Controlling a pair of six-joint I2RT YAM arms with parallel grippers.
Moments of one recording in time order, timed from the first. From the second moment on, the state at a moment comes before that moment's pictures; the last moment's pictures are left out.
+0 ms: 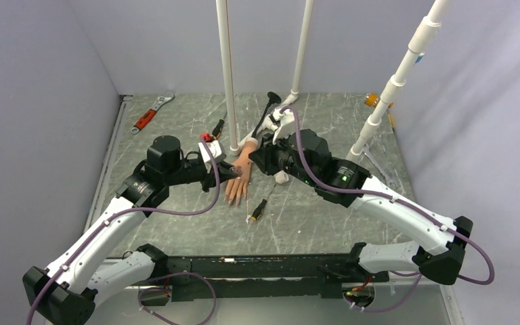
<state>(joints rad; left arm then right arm) -0.53 0.93 0.90 -0.29 0.67 0.24 0.99 1.20 1.27 -0.37 0.19 0.36</state>
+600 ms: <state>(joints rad) -0.53 0.89 0.90 -0.30 0.31 0.24 0.99 1.02 1.06 -0.30 0.16 0.31</state>
